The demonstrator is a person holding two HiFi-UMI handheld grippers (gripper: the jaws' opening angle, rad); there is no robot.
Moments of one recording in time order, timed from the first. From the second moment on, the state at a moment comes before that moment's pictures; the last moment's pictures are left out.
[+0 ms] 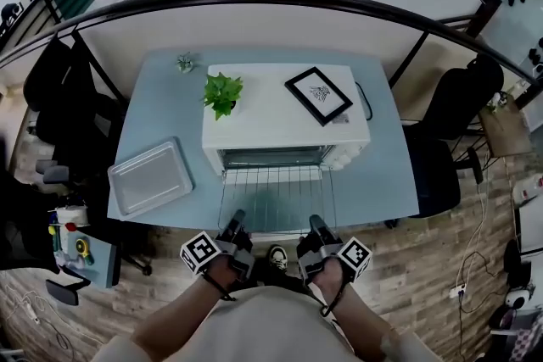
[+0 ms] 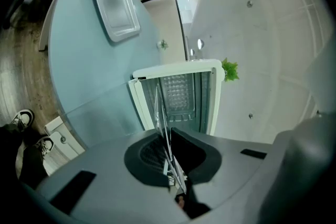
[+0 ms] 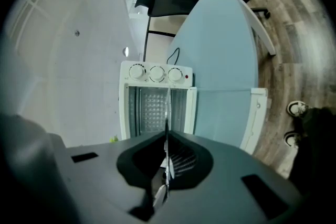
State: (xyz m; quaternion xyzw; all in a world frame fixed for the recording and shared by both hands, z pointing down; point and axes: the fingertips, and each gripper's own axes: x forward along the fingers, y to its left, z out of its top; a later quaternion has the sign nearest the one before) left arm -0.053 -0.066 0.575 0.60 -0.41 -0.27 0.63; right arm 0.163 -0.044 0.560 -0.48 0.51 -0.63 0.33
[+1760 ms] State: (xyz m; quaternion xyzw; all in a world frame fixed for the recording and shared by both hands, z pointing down) left arm 0.212 -0.039 0.568 0.69 -0.20 -0.03 0.69; right arm 0.377 0.107 0.563 -0.64 0.31 -0.50 0.50
